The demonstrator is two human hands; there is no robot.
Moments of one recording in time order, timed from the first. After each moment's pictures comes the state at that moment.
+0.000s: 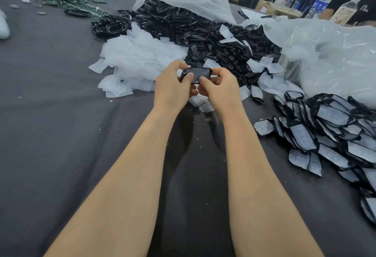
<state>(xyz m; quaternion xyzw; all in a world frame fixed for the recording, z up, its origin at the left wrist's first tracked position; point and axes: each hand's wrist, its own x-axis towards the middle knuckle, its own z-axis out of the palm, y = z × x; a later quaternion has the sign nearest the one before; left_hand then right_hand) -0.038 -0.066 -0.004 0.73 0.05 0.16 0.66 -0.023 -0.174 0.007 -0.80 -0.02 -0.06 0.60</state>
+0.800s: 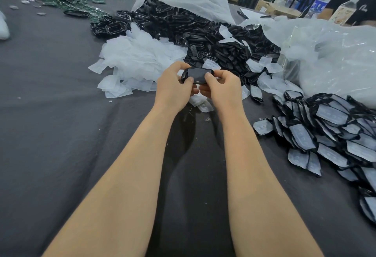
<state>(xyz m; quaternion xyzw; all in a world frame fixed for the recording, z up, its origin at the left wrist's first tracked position) -0.038 -0.065 -0.004 0.73 0.04 0.14 0.66 -0.019 -0.173 0.005 -0.77 0.02 -0.08 0.64</state>
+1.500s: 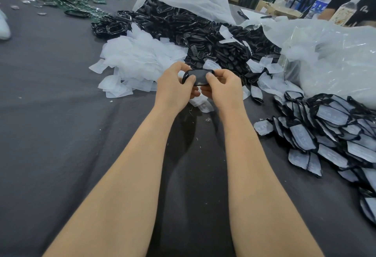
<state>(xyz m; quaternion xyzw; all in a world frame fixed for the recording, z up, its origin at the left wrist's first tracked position) -0.038 -0.065 -0.003 0.73 0.04 0.13 0.67 -0.018 -0.176 0.005 -0.76 0.02 -0.08 0.65</state>
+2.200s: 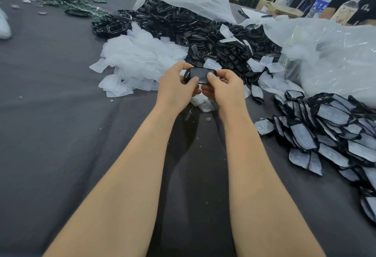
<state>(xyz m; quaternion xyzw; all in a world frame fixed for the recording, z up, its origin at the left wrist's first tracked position) -0.040 -0.066 -0.004 0.74 0.04 0.13 0.66 -0.020 -0.178 0.006 -0.71 0.04 -0.05 0.70</state>
